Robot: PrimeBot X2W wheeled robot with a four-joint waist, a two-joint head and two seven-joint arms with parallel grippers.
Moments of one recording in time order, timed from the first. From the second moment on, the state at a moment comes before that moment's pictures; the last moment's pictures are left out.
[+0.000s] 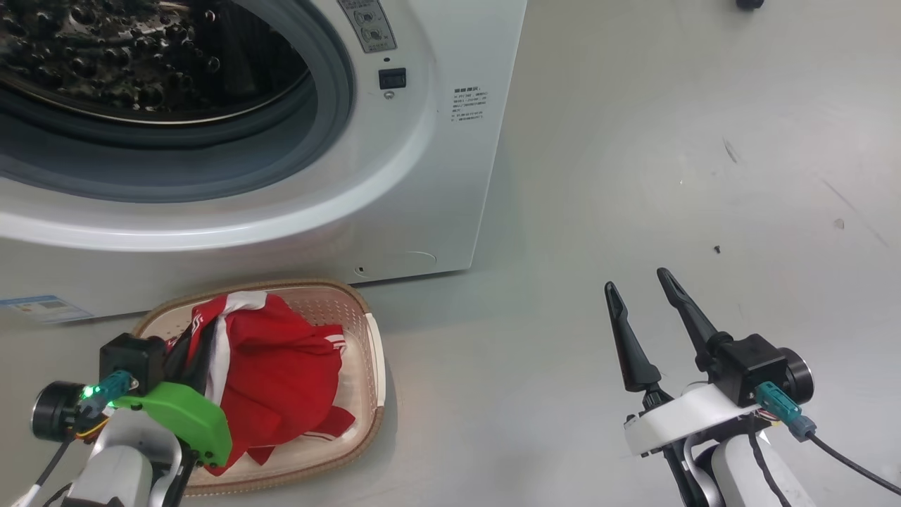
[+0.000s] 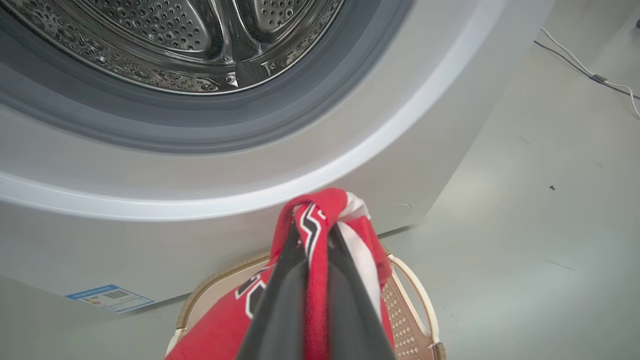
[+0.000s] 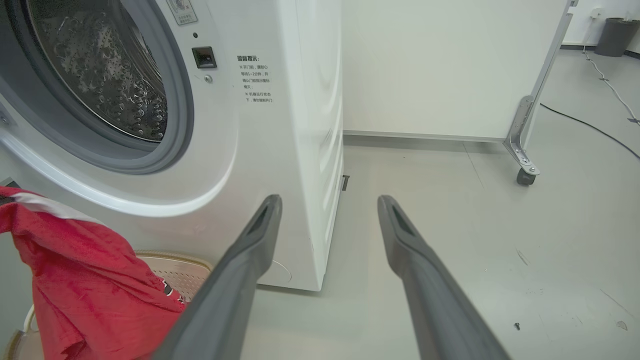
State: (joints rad) left arm -0.25 0.21 -0.20 0.43 -0.32 -0.12 -0.12; right arm -0.08 -0.05 0.25 0.15 0.22 0.05 -0.25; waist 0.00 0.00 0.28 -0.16
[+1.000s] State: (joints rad) left arm -0.42 0.25 -0.09 0.74 -0.41 -0.10 0.03; right arm -0.18 -0.05 0.30 0.09 0.22 0.01 -0.25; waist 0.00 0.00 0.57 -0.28
